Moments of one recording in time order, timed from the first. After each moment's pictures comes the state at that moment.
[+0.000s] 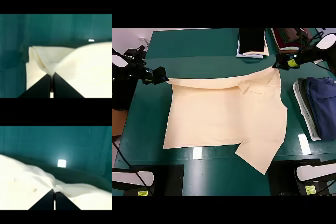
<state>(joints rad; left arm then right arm) 0.13 -1.56 1.43 1.06 -0.99 -1.43 -0.09 -1.59 1.64 -1.07 1.15 1.45</state>
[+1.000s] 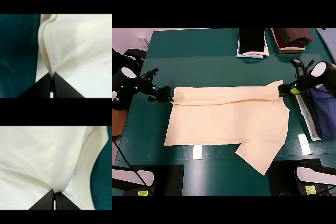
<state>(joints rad) 0.15 -1.59 1.27 1.08 -1.23 -1.36 -0.10 -1.34 1.12 -1.33 1.14 1.45</state>
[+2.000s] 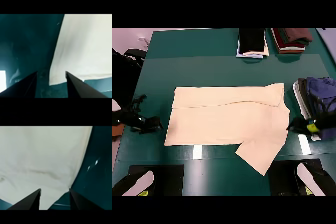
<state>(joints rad) 0.25 -1.01 0.69 1.27 -1.30 -1.41 -0.41 -0.79 0.58 -1.21 1.47 1.41</state>
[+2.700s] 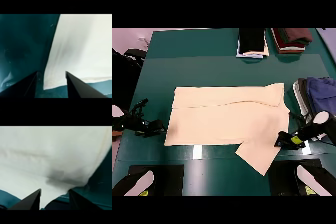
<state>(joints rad) 0.25 -0.98 0.62 1.22 -1.24 -1.41 -0.20 -0.92 0.42 -1.20 1.41 1.54</state>
